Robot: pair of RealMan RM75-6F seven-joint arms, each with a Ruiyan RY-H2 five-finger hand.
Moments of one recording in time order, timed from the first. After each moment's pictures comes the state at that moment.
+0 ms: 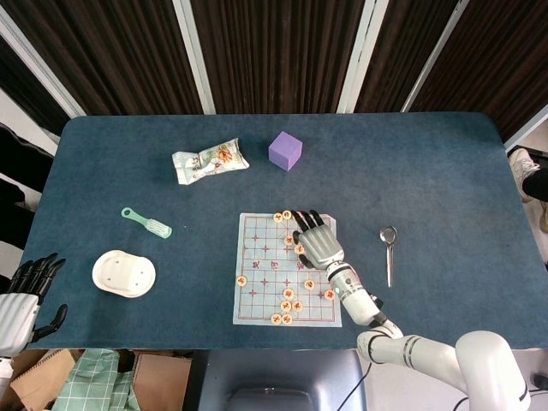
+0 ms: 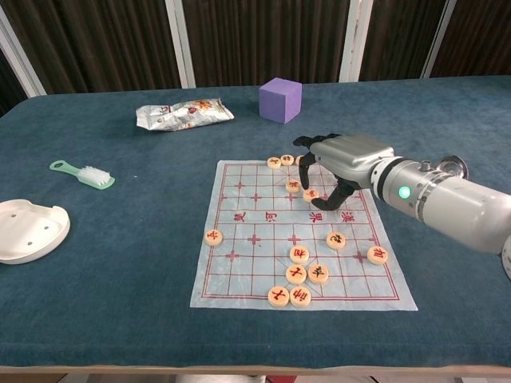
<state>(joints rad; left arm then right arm) -0.12 -1.06 0.02 -1.56 1.59 1.46 -0.13 0.79 -1.84 0.23 -1.07 -1.15 0.86 -0.43</state>
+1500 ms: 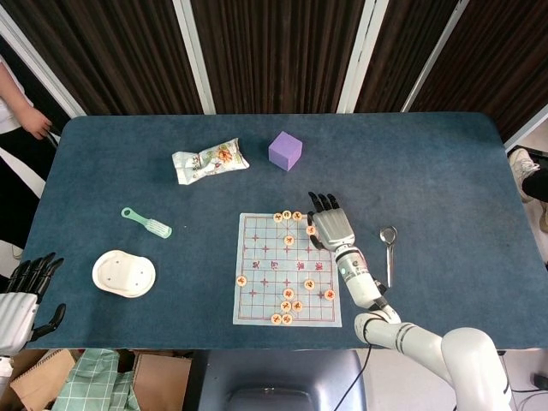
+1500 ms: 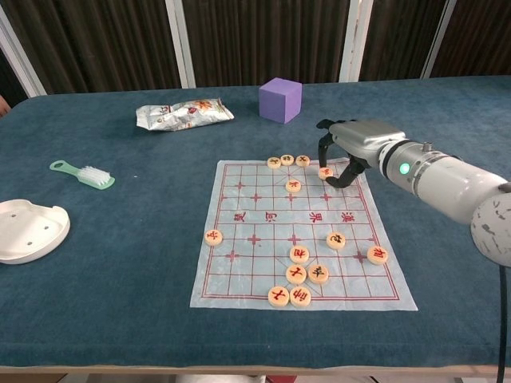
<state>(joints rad) -0.12 -1.06 0.01 -1.57 1.56 1.44 -0.10 0.85 -1.91 0.28 -0.84 -1.08 0.81 -0.33</state>
